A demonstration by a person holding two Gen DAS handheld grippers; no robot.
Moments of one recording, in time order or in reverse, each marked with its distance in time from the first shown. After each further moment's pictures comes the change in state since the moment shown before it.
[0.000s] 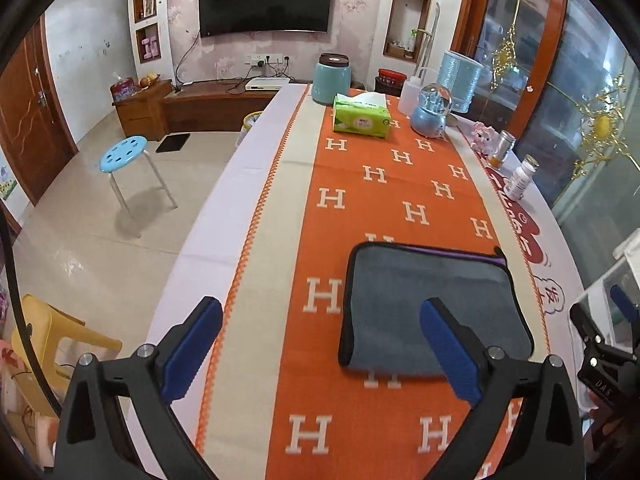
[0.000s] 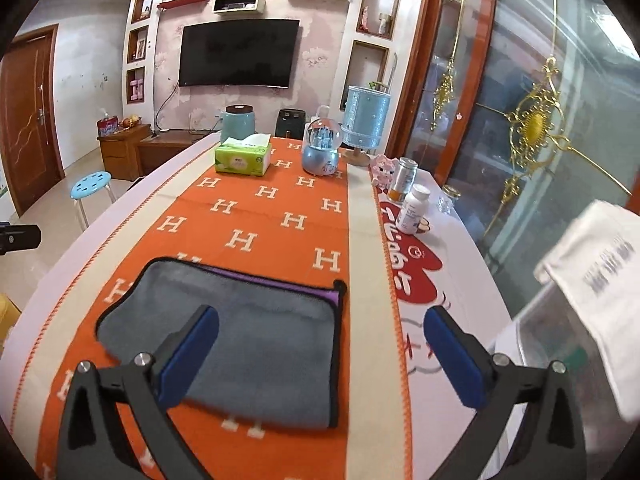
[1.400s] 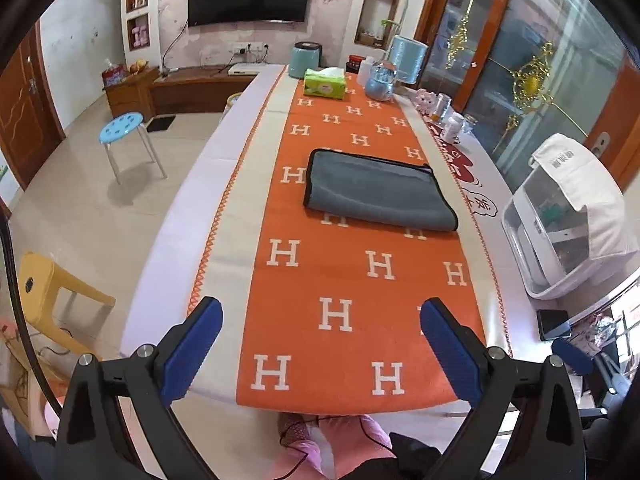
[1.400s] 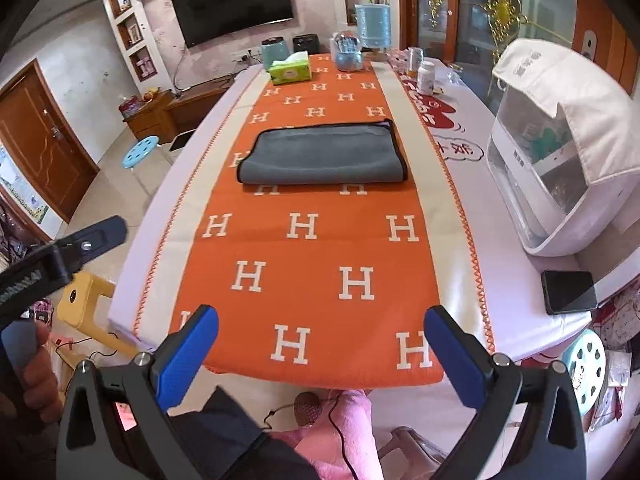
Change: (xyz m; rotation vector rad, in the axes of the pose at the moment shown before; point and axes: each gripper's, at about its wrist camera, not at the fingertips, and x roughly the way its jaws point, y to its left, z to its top) left arm -0.183 -0.009 -0.168 0.035 0.040 -0.086; right arm -0.213 0.054 -0.121 0.201 0.315 0.189
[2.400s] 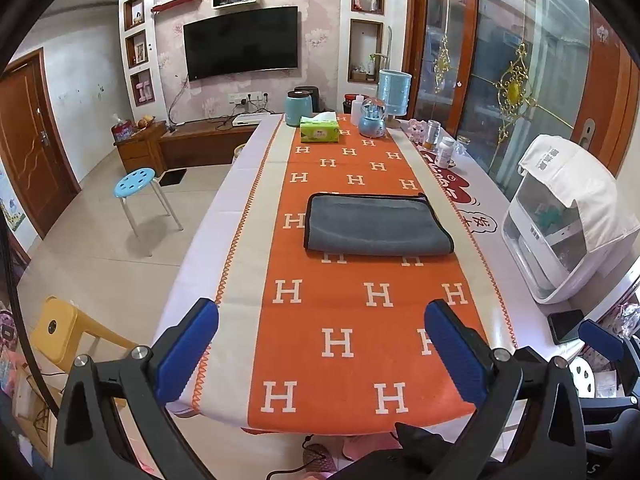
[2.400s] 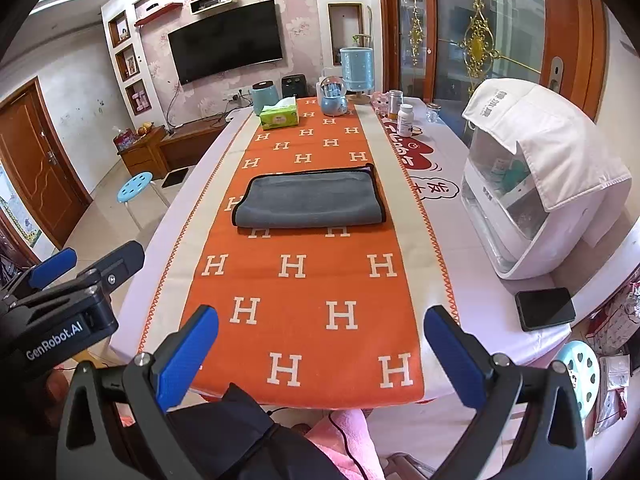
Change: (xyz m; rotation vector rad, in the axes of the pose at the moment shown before) left arm -0.039 -0.036 -0.004 0.093 -0.158 0.073; right arm -0.039 -0.006 0.001 0.028 -0.147 -0.045
